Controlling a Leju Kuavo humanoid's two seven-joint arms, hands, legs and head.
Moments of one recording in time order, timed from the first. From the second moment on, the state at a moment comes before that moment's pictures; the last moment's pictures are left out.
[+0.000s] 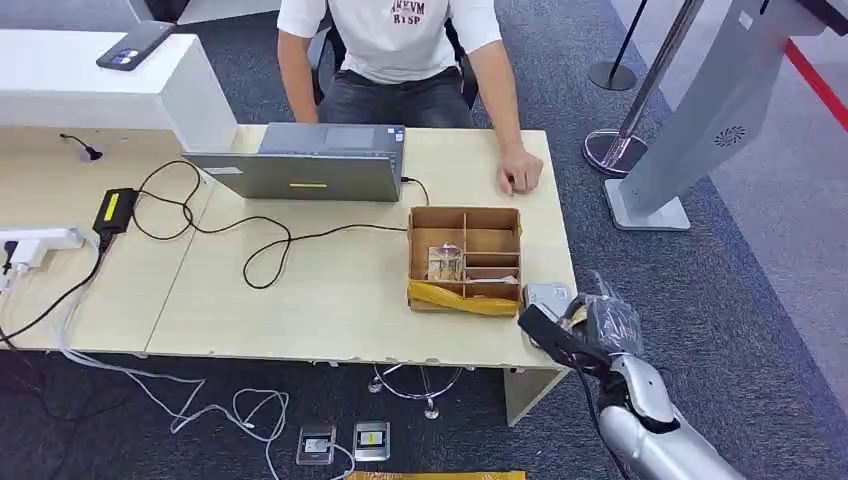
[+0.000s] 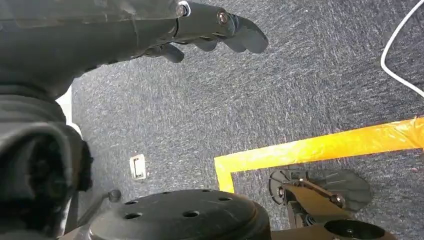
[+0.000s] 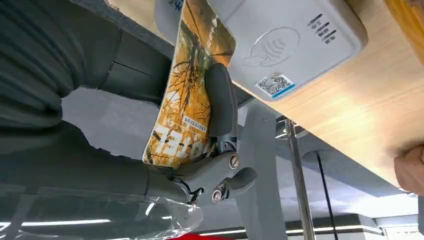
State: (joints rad) left arm -0.09 0.06 -1.12 -0.47 0.70 0.67 0.01; right arm -0.44 -0.44 0.77 -1.17 0.58 -0.27 0.42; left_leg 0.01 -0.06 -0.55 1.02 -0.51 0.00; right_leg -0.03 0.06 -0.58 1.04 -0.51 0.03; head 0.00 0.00
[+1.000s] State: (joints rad) left arm -0.12 0.07 -1.16 -0.47 0.67 0.67 0.03; right arm -0.90 -0.45 0.75 -1.18 0.61 -0.19 0.47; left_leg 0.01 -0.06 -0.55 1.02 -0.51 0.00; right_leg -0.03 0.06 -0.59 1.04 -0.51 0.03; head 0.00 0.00
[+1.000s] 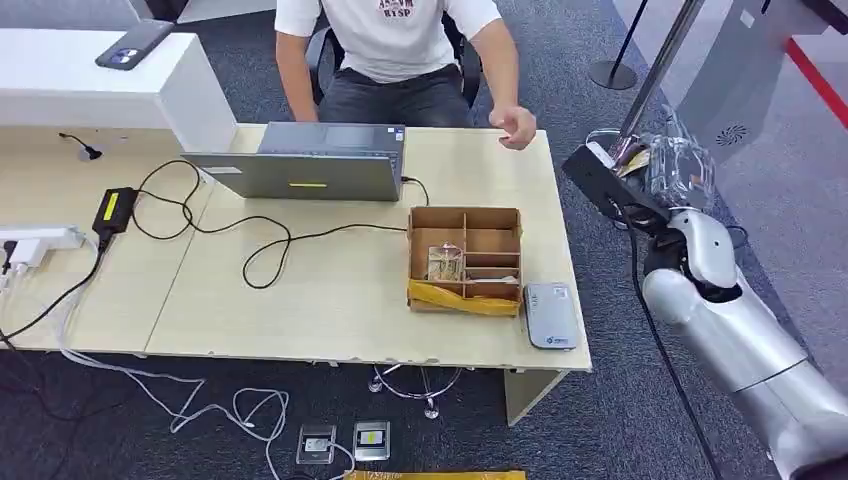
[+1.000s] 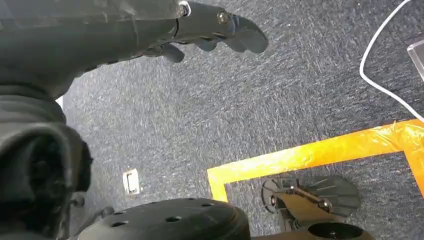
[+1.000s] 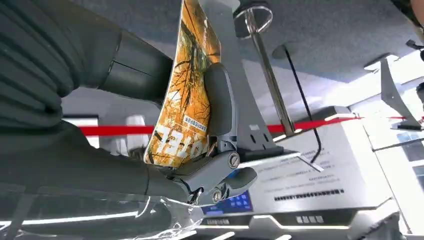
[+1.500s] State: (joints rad) left arm -0.14 0.08 -1.19 -0.48 0.61 0.67 0.06; right arm -1.04 -0.36 0.86 -1.00 0.69 -0.16 0.47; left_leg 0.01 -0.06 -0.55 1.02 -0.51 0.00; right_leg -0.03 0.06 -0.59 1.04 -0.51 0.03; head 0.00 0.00
